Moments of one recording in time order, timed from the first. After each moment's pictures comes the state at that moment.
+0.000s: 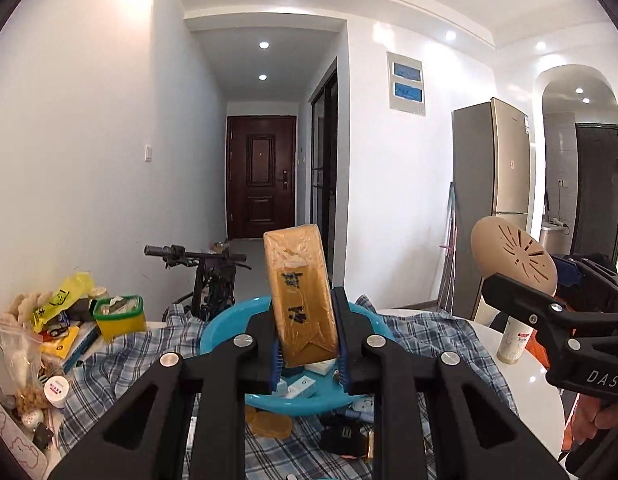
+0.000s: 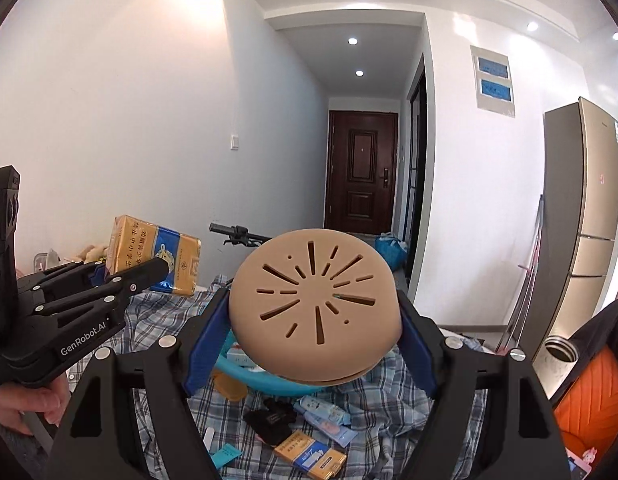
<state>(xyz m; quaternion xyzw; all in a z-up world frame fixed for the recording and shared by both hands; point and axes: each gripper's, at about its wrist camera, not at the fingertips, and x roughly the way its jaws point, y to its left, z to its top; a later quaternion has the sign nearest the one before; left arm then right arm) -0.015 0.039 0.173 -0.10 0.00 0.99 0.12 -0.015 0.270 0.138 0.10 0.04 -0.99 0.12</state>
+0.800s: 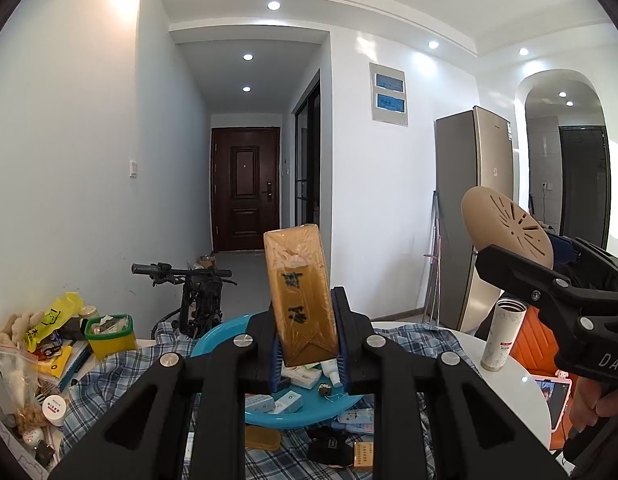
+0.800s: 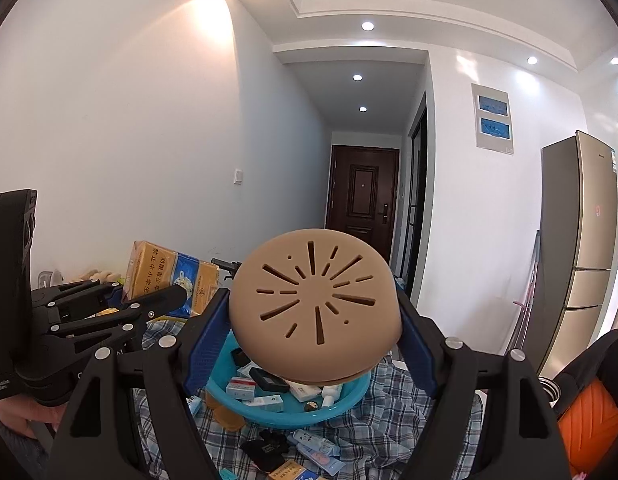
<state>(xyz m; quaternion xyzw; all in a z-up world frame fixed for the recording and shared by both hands) -0.002 0.045 0.192 -0.09 0.01 0.99 0.14 0.004 0.268 0.163 0.05 0.06 -0.99 0.13</state>
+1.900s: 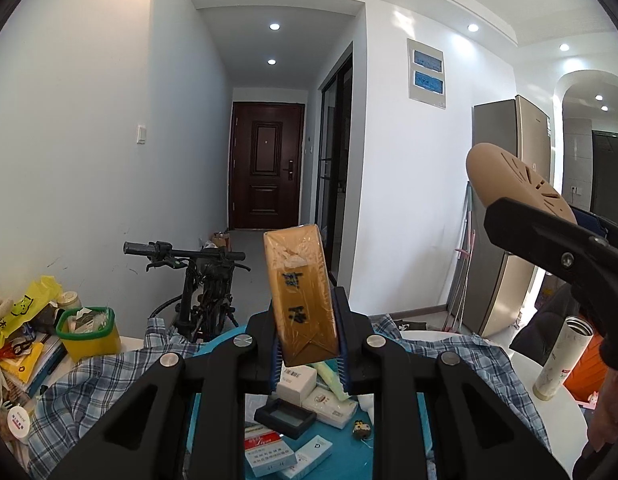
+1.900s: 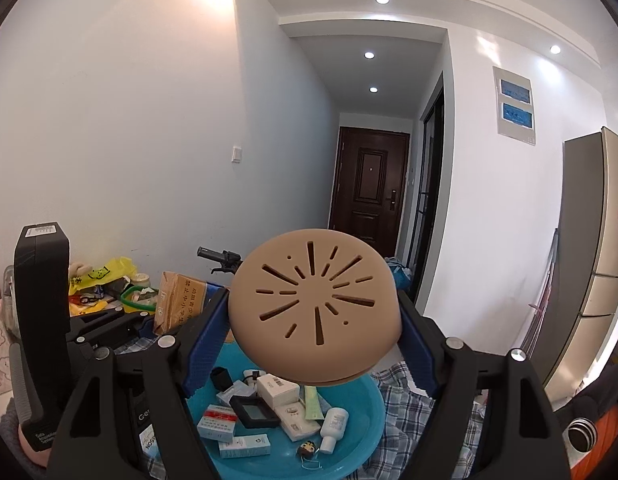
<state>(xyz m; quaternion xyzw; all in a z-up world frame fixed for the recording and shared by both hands) -0.181 0.046 0.158 -0.13 -0.02 0.99 0.11 -0.154 0.244 0.157 0.08 0.05 -0.99 0.13</state>
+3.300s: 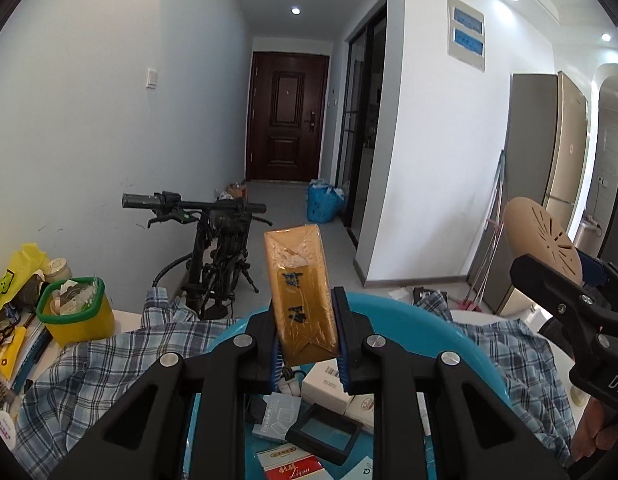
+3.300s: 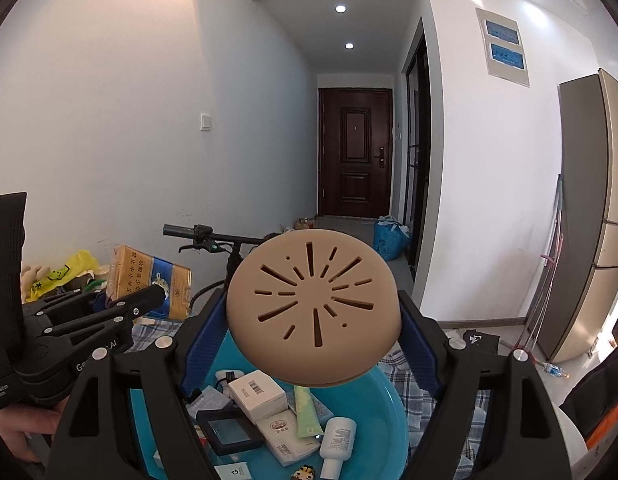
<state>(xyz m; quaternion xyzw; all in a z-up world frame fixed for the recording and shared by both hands) -0.309 0.017 0.102 -0.24 -0.03 0.97 0.08 -0.277 0.242 0.093 0.17 0.03 -0.98 0.11</state>
